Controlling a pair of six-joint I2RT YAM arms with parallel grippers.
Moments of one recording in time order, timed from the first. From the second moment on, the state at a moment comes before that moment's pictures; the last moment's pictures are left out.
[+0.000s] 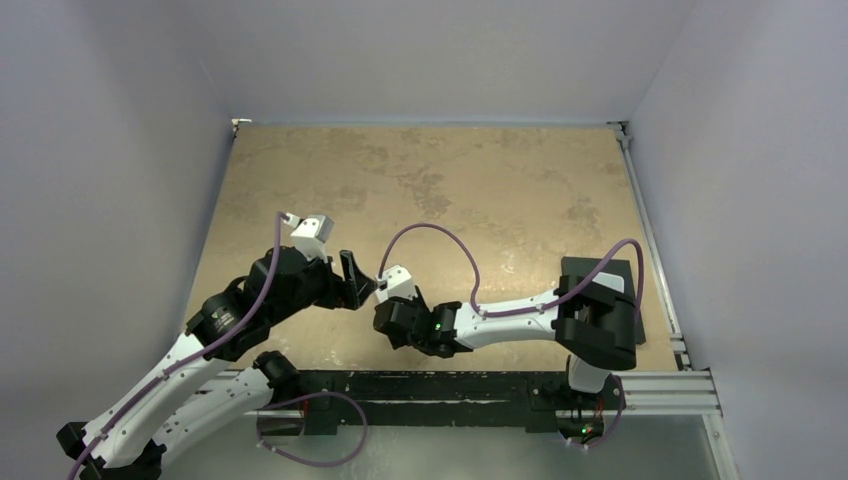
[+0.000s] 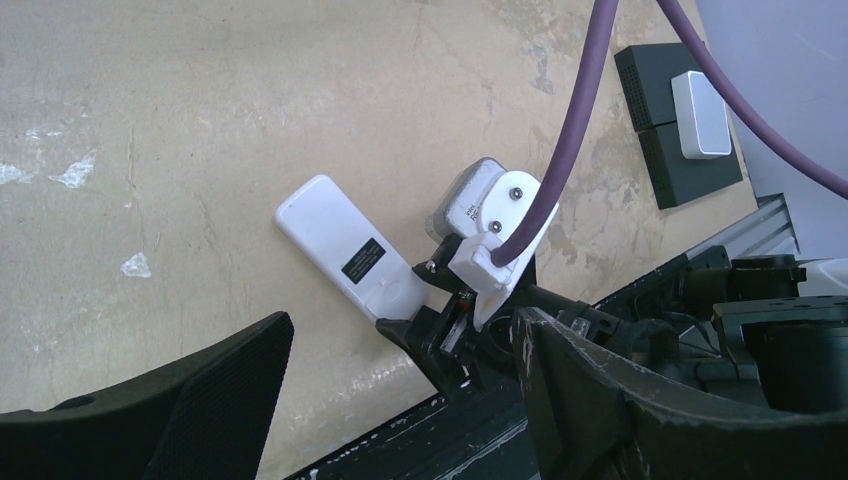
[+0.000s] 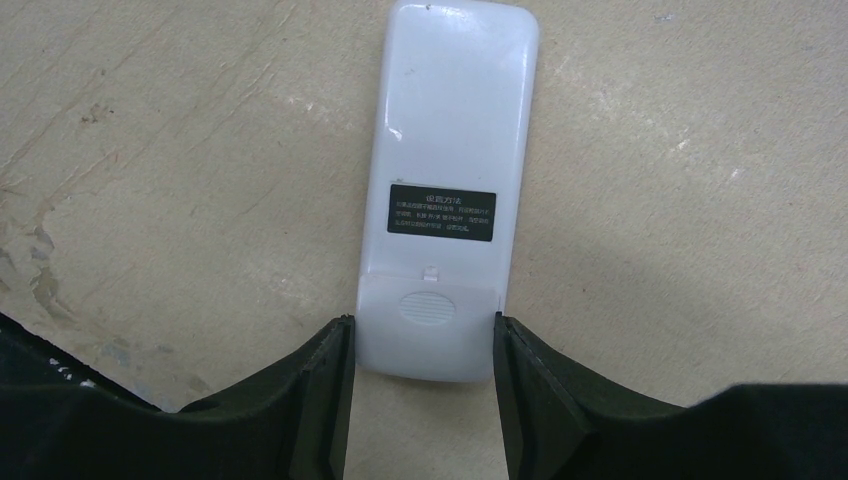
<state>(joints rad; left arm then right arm) -0.75 0.63 0.82 -0.72 -0.09 -0.59 1.35 1.72 0.99 -0.21 0.51 0.67</state>
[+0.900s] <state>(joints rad) -0.75 0.63 0.82 -0.72 -0.08 -0.59 1.36 1.72 0.99 -0.22 0.53 0.67</state>
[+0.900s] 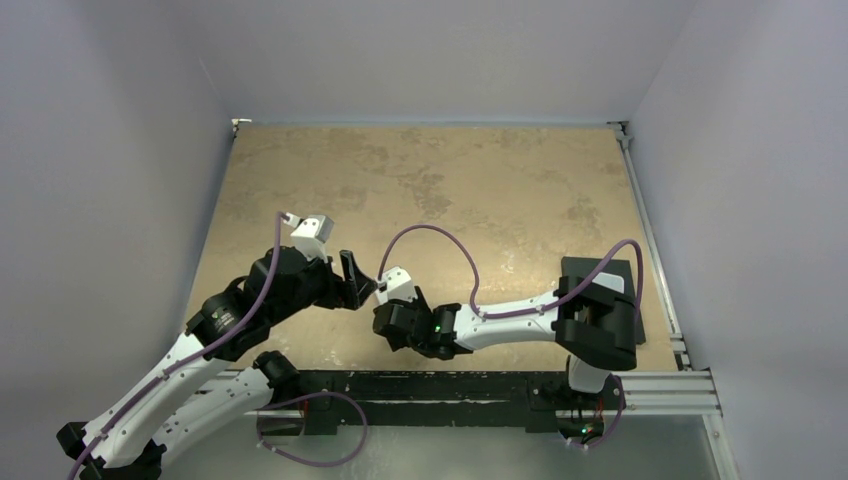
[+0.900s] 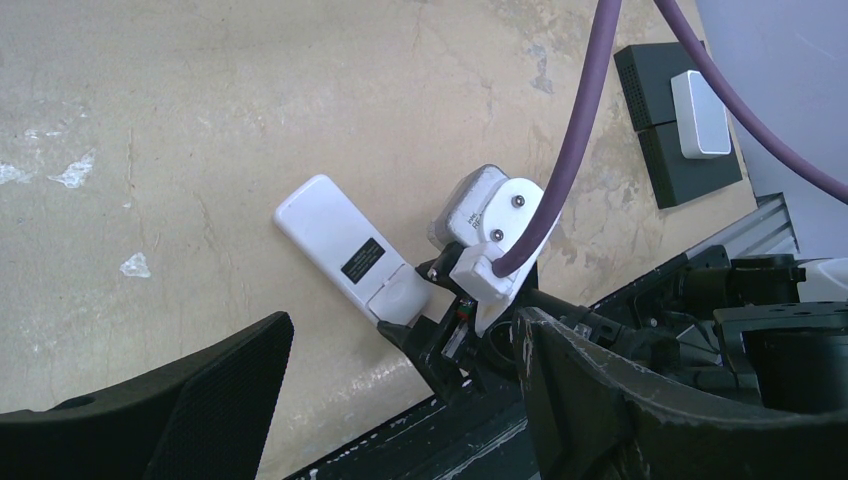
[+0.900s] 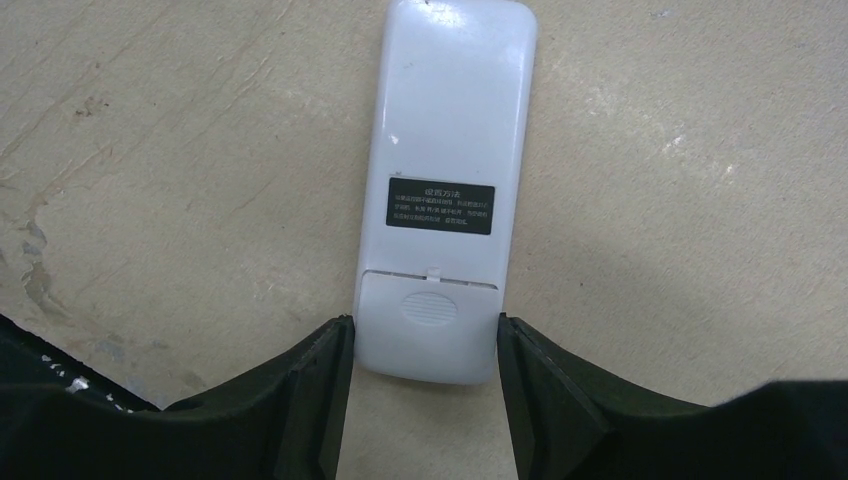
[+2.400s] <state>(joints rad) -0.75 0.80 0.79 -0.67 -0.13 -0.62 1.36 1.53 0.94 -0.30 0.52 0.73</state>
